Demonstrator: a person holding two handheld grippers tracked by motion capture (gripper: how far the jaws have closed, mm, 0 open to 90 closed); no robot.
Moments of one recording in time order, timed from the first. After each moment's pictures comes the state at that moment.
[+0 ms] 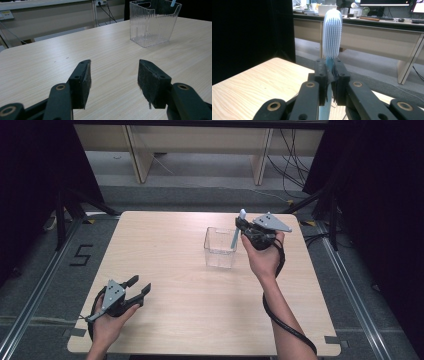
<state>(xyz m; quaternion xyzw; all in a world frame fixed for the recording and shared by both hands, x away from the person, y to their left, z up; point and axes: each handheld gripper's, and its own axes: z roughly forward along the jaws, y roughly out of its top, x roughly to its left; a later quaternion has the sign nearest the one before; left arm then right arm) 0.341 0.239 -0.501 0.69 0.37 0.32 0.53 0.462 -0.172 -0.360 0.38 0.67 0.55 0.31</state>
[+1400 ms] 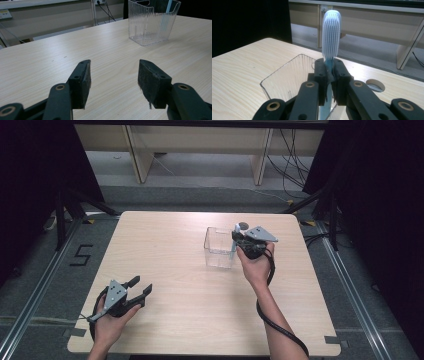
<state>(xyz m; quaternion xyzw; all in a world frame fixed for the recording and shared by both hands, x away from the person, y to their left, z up) 0.343 0.236 -0.504 0.69 0.37 0.32 0.53 0.482 -0.167 -0.426 0.40 0.69 0.52 0.30</state>
